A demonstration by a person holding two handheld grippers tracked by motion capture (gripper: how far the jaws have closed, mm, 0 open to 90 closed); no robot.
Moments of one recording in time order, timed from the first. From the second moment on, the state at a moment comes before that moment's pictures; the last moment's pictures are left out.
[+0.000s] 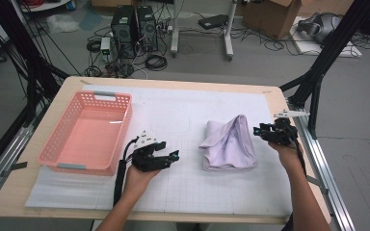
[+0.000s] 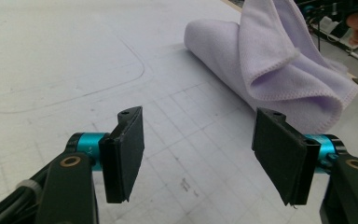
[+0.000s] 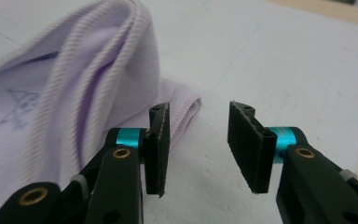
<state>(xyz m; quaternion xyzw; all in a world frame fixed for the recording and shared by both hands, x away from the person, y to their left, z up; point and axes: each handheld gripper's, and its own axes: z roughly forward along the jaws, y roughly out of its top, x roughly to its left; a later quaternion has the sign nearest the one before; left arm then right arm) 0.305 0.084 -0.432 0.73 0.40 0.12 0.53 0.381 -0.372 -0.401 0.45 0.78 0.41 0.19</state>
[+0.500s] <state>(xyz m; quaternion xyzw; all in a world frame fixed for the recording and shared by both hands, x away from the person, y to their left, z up) 0.282 0.114 -0.428 0.73 0.39 0.14 0.55 0.329 -0.334 -0.421 0.42 0.81 0.37 0.16</state>
